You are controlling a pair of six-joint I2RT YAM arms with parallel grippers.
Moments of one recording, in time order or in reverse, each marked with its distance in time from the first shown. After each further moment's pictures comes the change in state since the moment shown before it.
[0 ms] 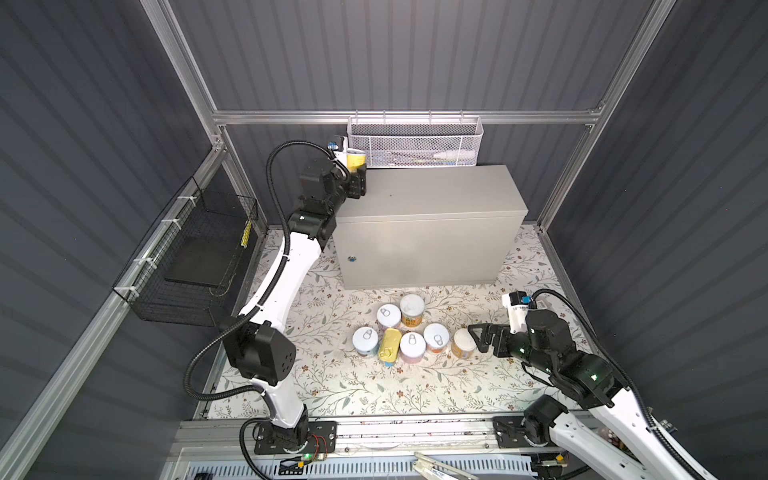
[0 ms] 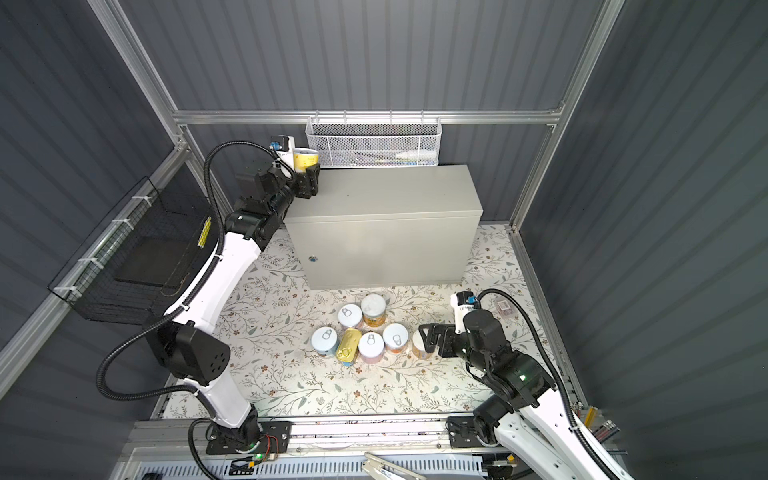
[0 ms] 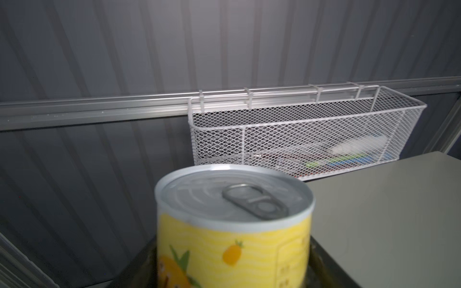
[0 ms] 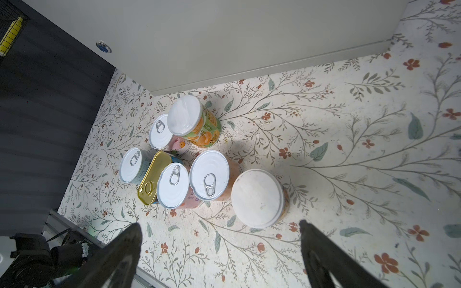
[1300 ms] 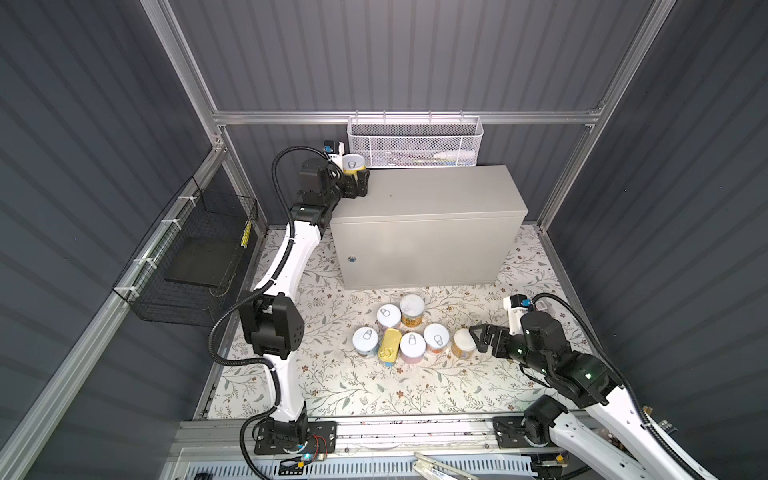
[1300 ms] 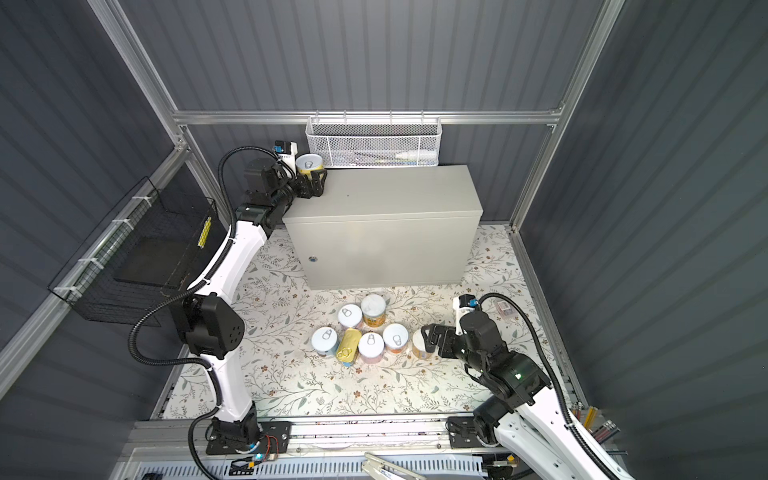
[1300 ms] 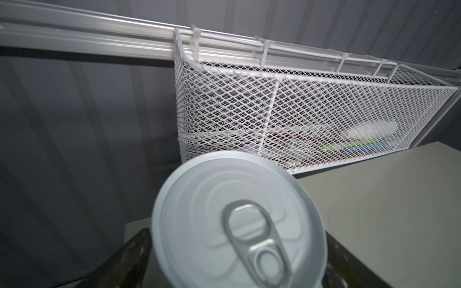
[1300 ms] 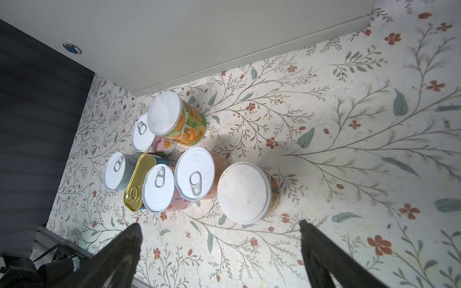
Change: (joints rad) left arm 0.080 0.180 0.105 -0.007 0.222 -0.096; right arm 0.000 0.011 -0.034 -0.007 0.046 0.062
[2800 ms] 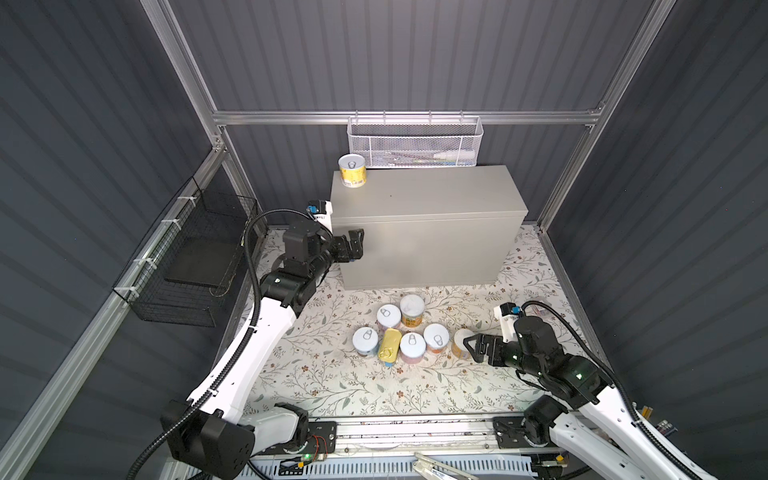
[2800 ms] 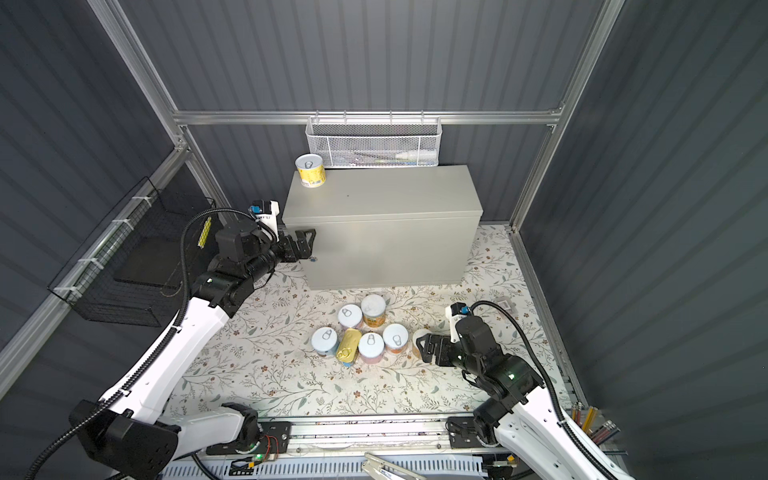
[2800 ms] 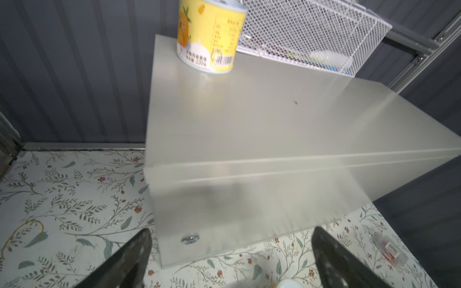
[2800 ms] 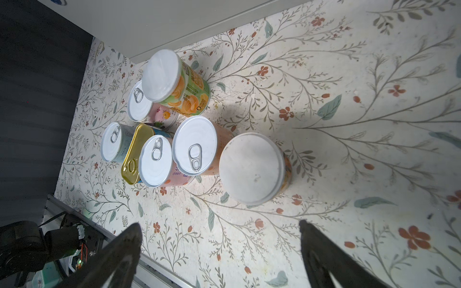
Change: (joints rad) left arm -0.142 -0.749 -0.809 -0.154 -0.175 -0.175; right arm 0.002 0.007 -0.081 0.010 -0.110 -0.012
